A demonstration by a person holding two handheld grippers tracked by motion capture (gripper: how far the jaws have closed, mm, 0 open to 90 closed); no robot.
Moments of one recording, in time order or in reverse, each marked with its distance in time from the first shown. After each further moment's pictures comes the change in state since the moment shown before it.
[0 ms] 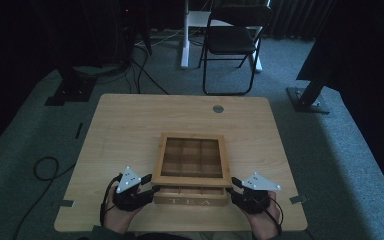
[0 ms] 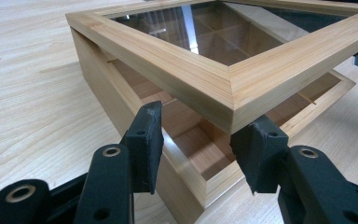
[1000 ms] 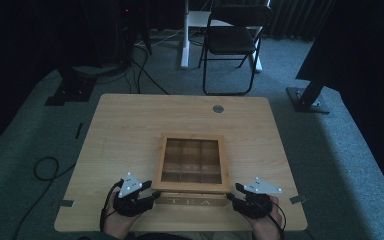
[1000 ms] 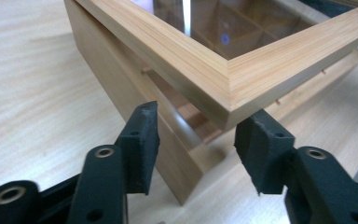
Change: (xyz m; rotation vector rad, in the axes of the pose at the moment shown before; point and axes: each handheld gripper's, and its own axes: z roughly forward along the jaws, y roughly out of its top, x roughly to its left) left arm -0.002 -0.021 0.004 0.065 -0.010 -0.018; right arm -0.005 -0.019 0.000 0.068 0.019 0.040
